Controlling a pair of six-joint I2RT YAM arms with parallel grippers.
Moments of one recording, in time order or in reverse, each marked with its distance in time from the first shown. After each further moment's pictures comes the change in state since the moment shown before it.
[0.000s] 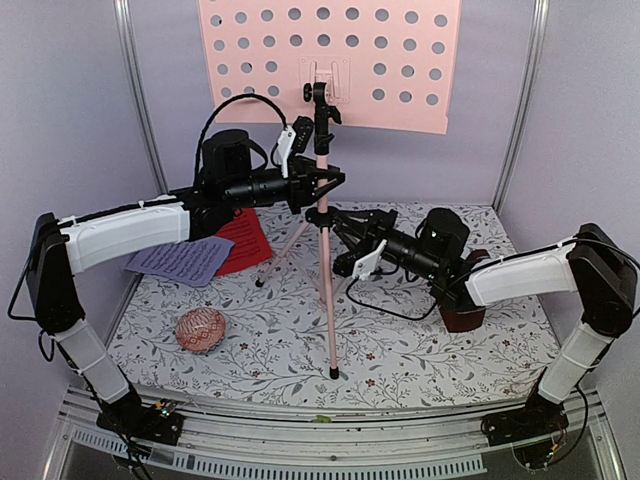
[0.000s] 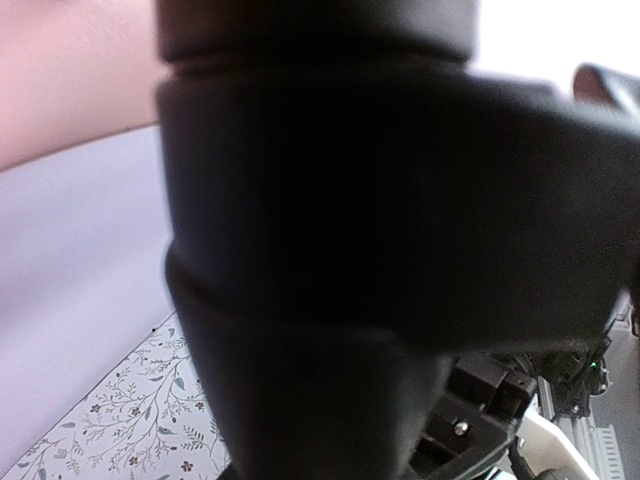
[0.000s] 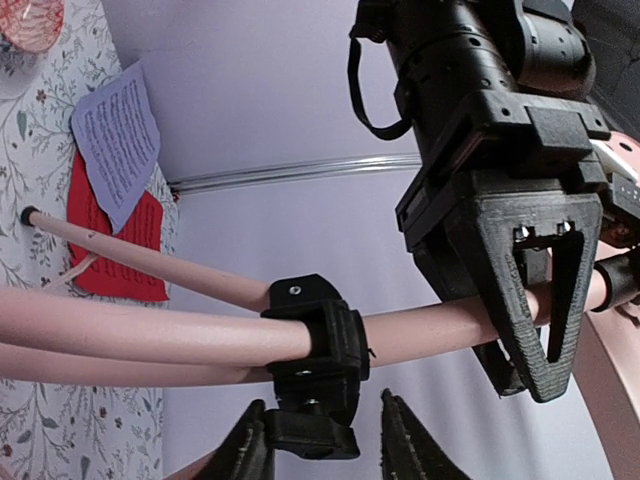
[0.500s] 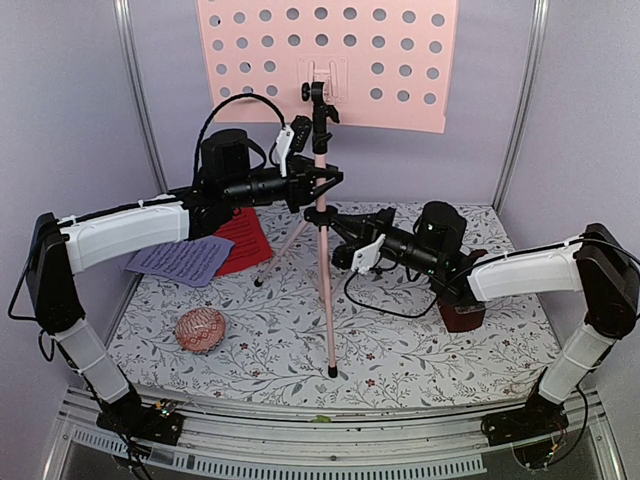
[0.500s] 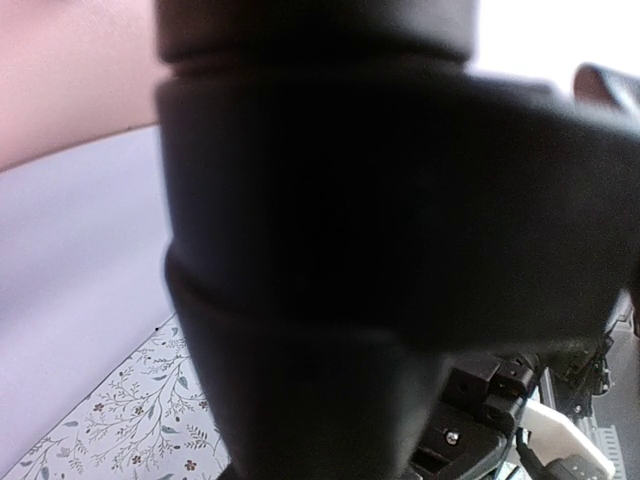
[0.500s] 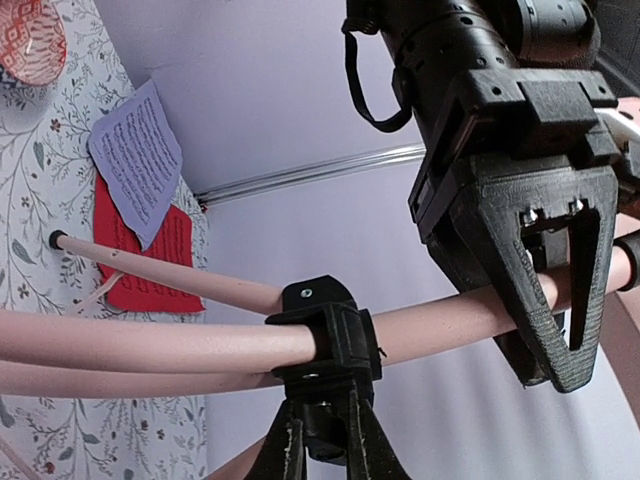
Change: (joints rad) left arm 0.007 0.000 0.000 -0.001 0.004 0.000; right arm 0.002 -0.009 0.031 -0.095 0.005 0.085
